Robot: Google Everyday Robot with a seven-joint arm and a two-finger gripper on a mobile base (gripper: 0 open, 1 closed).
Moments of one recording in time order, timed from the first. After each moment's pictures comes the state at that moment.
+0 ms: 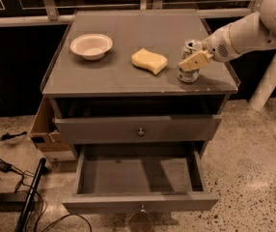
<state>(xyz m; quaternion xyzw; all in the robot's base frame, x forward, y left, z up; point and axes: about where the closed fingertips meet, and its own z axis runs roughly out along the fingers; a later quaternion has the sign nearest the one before) 0.680 -0.184 0.880 -0.43 0.80 0.15 0.39</state>
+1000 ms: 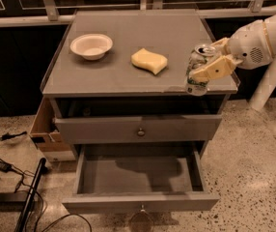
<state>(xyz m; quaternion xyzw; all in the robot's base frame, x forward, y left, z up) 0.566 -0.174 0.932 -0.51 0.73 0.23 0.39</state>
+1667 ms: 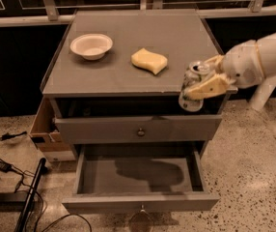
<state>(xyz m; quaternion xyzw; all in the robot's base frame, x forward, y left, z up) 0.545 -0.164 0.900 -0.51 0.73 0.24 0.38</state>
